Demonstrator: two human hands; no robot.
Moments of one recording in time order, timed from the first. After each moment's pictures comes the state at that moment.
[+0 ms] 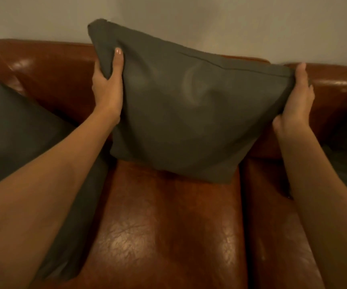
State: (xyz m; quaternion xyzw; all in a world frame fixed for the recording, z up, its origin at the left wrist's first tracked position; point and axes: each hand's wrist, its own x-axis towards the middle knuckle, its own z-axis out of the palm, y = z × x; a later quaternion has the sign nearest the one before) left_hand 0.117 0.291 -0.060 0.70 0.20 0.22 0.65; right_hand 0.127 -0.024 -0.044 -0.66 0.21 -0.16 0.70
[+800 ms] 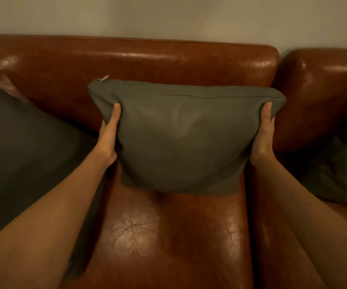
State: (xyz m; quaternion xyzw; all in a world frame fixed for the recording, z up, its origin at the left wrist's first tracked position) left_hand 0.073 0.311 -0.151 0.60 0.28 -0.02 0.75; right_hand 0.108 -0.021 -0.153 -0.67 0.19 -0.04 0.72
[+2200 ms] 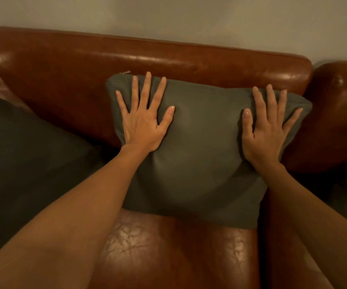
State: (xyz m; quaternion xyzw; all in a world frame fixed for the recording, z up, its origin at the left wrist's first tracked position) left_hand 0.153 0.278 -0.172 0.98 0.02 0.18 0.09; right_hand 0.173 0.010 -0.176 -0.96 -0.02 -0.22 0.17
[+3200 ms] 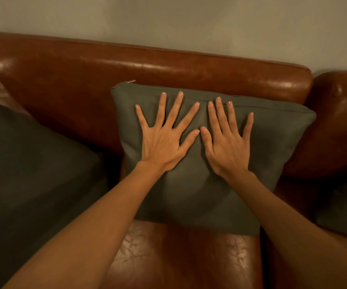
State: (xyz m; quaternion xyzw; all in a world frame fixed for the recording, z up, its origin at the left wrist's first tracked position) left_hand 0.139 0.252 -0.175 0.98 -0.08 0.18 0.05; right_hand 0.153 0.083 -0.177 -0.98 -0.14 -0.16 0.03
